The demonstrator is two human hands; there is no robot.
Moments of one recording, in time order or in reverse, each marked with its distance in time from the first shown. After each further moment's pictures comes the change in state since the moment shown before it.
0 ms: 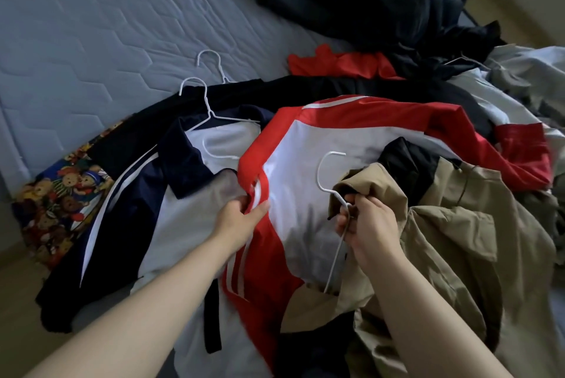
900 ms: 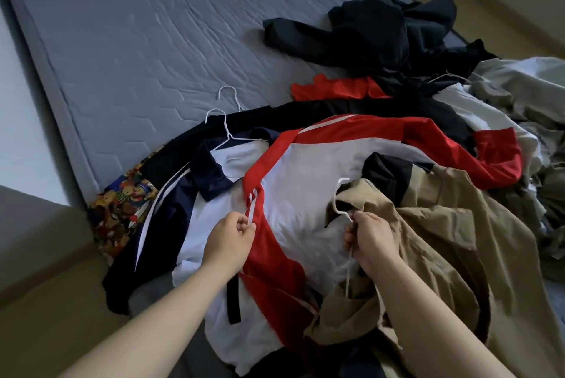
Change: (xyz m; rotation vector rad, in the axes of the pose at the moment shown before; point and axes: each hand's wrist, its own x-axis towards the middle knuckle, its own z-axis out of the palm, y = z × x) left_hand -0.092 0.031 -0.038 0.329 0.144 0.005; right_hand -0.040 -0.010 -0.042 -0.206 -0.034 0.009
